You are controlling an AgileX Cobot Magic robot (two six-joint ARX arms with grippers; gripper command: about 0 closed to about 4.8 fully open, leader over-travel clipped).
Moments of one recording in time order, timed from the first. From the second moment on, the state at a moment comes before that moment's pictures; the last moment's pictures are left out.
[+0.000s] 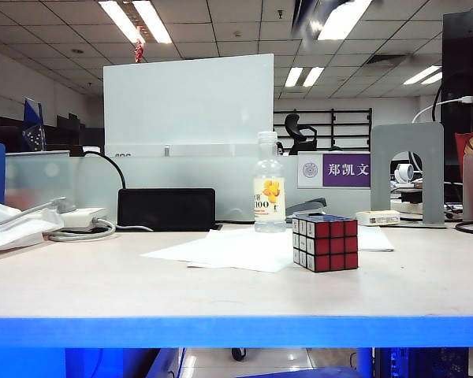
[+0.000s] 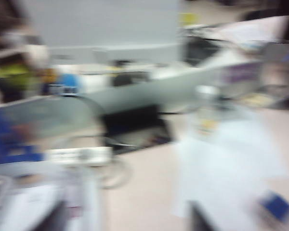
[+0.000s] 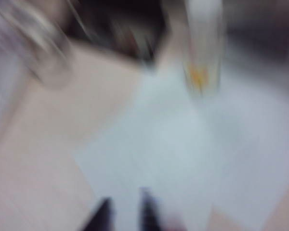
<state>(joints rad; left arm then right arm) -0.53 1.40 2.44 -1.36 -0.30 0.01 0.34 2.11 2.77 -1.36 -0.20 0.11</state>
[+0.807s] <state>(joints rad) -0.21 1.37 2.31 -0.57 -0.24 0.16 0.35 1.38 3.21 -1.39 0.16 -0.11</state>
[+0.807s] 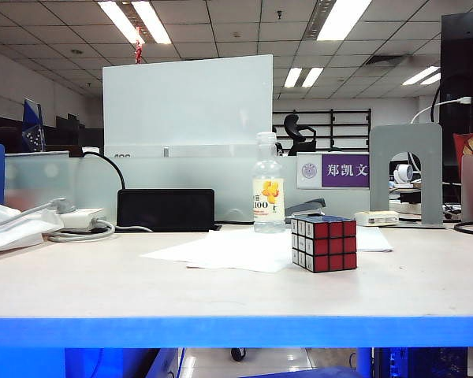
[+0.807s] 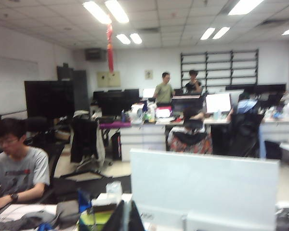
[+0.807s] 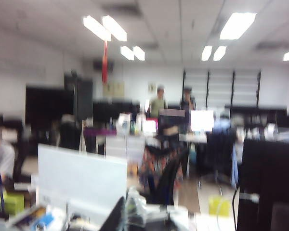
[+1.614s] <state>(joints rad) 0.00 0.88 2.14 -0.88 0.06 0.06 0.44 0.88 2.00 -1.30 0.13 -0.10</state>
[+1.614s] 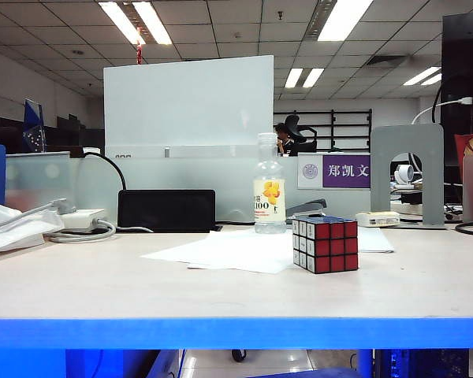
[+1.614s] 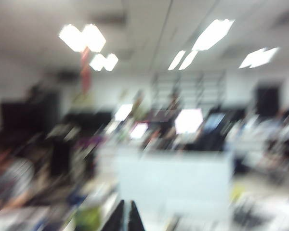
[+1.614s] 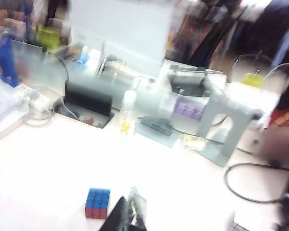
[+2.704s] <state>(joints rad) 0.00 0.29 0.43 -0.04 0.08 -0.39 0.43 0.02 0.17 0.01 0.20 0.23</state>
